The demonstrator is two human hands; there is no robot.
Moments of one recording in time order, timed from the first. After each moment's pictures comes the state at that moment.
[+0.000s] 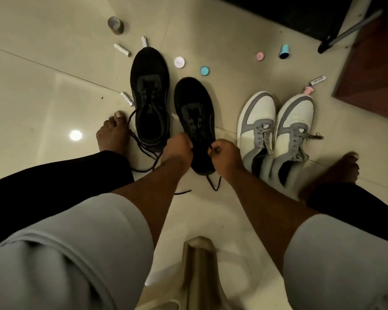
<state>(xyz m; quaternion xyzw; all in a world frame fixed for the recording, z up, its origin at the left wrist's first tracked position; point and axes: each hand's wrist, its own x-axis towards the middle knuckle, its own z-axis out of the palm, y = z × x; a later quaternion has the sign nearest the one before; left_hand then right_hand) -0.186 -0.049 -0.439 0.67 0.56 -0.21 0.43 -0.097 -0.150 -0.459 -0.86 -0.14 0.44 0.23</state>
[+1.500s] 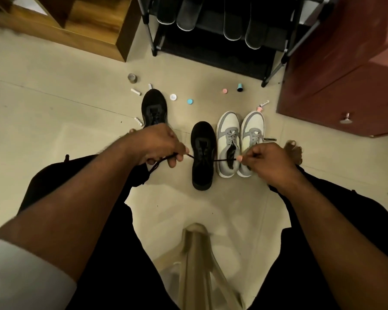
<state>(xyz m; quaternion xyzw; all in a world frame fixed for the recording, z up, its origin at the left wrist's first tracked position) -0.225 -0.049 -0.137 0.67 0.42 -0.30 0.53 -0.075 -0.263 -0.161 -0.86 -0.20 0.40 0.25</state>
